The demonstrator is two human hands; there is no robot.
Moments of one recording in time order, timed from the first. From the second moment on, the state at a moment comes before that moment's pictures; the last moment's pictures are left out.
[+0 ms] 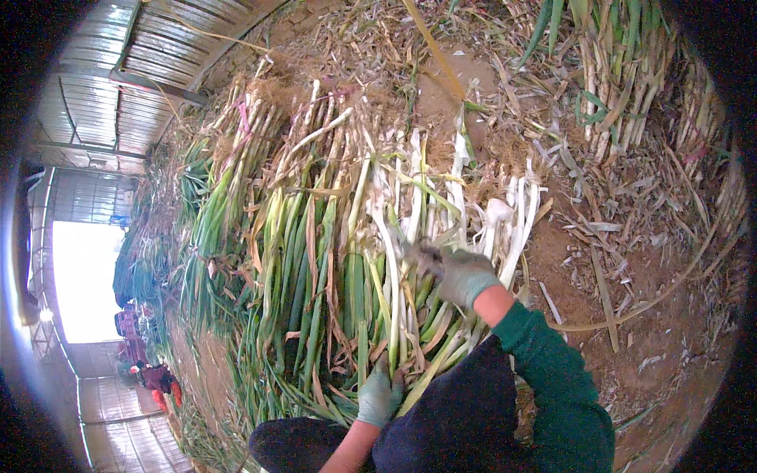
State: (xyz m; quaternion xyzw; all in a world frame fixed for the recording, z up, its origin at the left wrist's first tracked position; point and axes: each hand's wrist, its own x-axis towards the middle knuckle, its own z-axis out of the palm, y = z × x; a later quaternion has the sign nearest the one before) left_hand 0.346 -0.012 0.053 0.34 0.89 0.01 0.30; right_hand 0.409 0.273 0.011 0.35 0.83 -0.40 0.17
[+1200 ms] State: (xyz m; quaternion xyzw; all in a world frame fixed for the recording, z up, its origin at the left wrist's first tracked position) left_hand 0.262 0.109 -0.022 0.44 0.87 0.18 0.16; right_hand 0.349 0.274 0.020 0.25 0.89 -0.36 0.14
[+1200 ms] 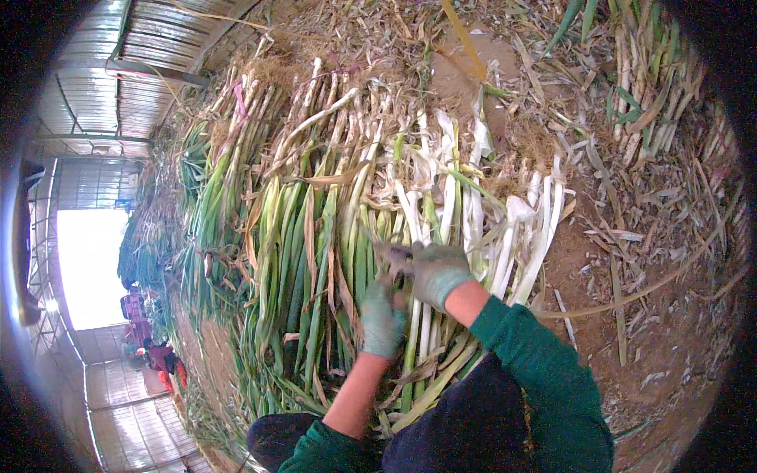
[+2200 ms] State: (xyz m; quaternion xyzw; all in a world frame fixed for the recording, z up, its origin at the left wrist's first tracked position) left_hand 0.206 0.113 -0.011 0.28 0.94 -0.06 0.18; right_hand 0.359 0.274 -0.013 0.33 0.84 -0.39 0.16
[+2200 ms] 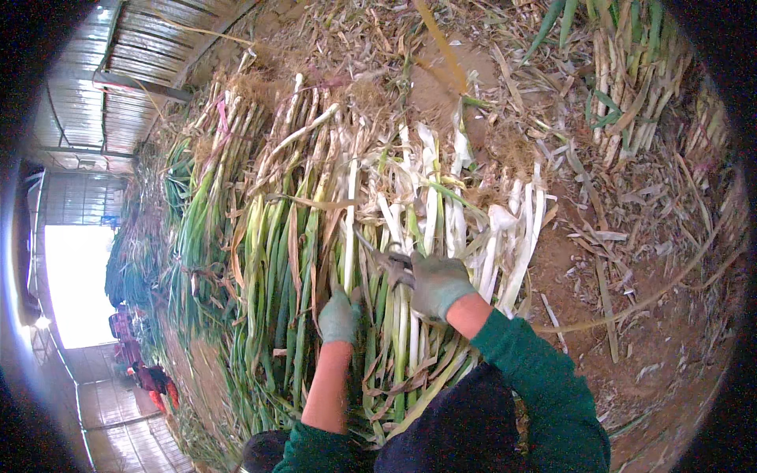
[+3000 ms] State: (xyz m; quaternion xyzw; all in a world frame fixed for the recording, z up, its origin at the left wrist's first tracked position) left_hand 0.279 0.080 0.016 0.30 0.93 -0.07 0.22; right_hand 0.284 0.354 -0.026 0.42 0.83 -0.36 0.12
